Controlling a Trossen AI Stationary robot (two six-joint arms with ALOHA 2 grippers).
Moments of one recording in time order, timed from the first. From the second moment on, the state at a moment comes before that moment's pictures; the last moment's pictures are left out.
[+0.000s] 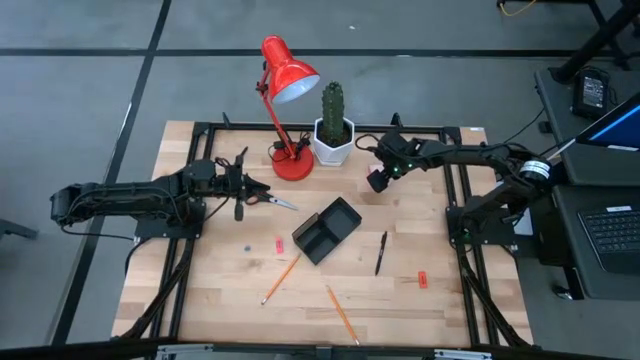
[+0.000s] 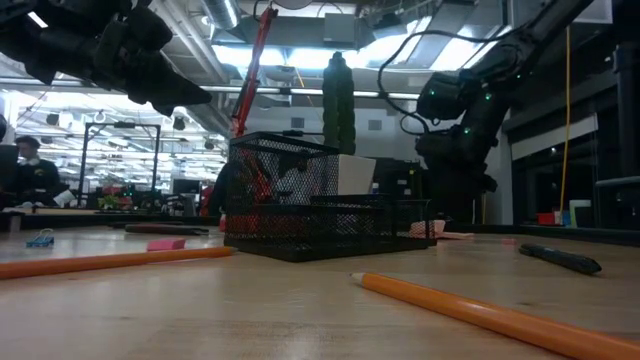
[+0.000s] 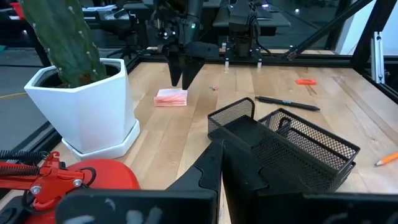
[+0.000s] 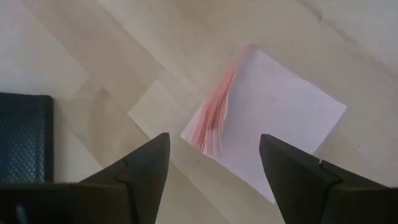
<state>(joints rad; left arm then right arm) 0.29 0.61 0.25 0.13 0.13 0.04 -0.56 1.51 0.77 -0.38 -0.12 0.31</state>
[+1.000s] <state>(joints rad) 0.29 0.61 0.25 0.13 0.13 0.04 -0.51 1.57 0.77 -0.33 -0.08 0.34</state>
